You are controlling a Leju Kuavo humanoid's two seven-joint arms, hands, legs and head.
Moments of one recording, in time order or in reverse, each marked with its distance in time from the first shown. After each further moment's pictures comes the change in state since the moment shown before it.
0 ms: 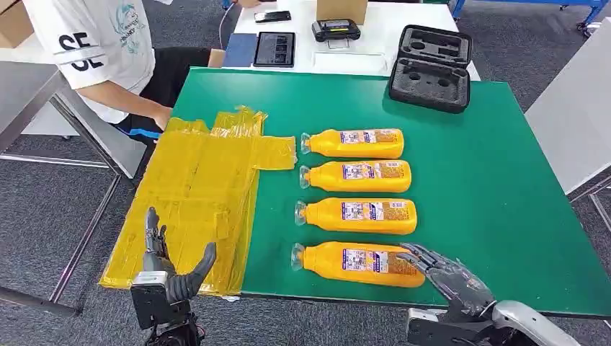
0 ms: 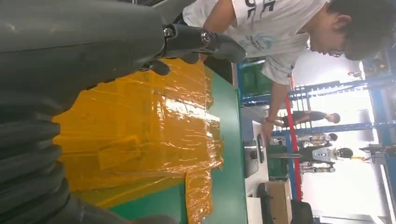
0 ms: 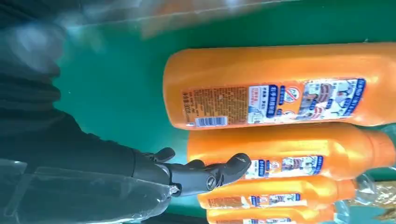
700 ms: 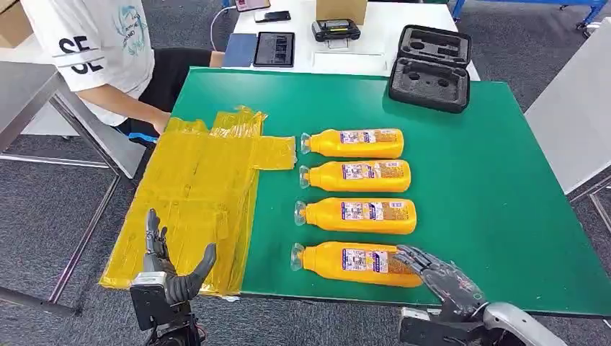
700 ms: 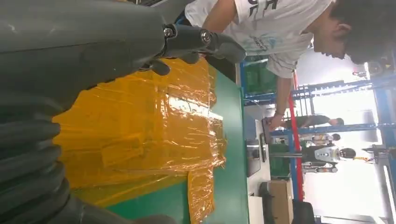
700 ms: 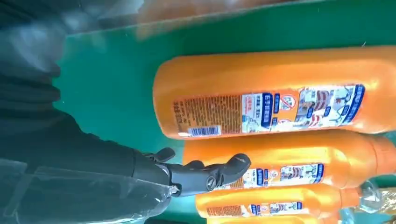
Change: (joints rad) left arm 0.002 0.001 -0.003 0.004 0.019 0.011 -0.001; right arm -0.006 0.061 0.004 0.038 0.035 0.007 0.004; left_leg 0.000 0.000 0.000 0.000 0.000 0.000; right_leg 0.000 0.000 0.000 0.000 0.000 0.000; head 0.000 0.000
